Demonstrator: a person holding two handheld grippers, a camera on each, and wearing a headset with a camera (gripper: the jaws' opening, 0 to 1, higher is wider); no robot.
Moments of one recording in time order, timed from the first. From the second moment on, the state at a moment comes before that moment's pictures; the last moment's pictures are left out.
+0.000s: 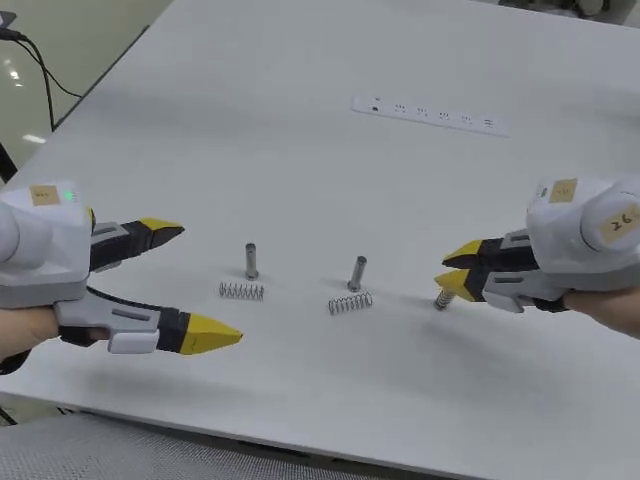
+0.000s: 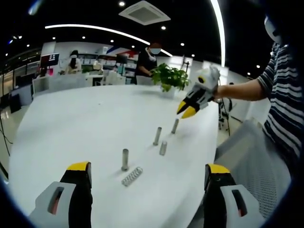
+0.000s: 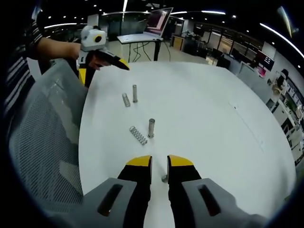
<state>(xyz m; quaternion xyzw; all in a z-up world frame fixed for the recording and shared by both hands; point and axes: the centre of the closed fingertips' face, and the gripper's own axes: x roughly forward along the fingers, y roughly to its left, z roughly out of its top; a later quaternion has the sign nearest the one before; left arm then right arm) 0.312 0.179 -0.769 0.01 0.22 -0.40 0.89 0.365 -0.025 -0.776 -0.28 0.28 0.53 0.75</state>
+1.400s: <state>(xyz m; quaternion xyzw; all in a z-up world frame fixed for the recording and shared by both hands) 0.311 0.186 -0.770 0.01 0.22 -0.40 0.89 0.339 0.043 -0.813 -0.41 0.25 0.64 0.60</state>
